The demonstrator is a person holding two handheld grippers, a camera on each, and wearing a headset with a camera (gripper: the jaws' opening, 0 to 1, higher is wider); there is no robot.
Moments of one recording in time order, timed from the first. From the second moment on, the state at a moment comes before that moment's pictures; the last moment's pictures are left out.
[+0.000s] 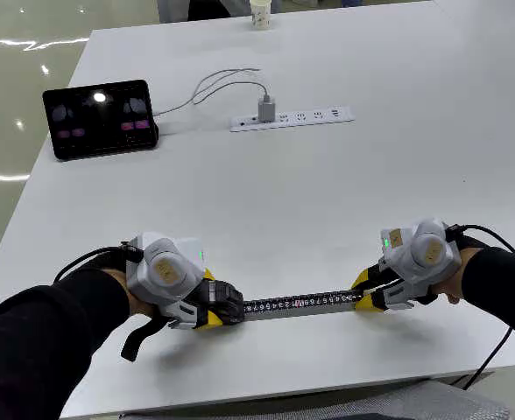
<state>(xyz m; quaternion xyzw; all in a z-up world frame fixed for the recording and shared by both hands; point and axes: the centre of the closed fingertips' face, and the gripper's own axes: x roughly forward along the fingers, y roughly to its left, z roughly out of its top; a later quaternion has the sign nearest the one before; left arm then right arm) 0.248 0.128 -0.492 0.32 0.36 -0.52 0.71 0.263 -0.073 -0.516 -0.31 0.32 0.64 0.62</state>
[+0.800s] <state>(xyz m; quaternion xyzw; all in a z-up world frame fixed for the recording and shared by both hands) 0.247 0.129 -0.494 0.32 0.36 -0.52 0.71 0.269 -0.086 -0.523 -0.32 0.33 0.63 0.62</state>
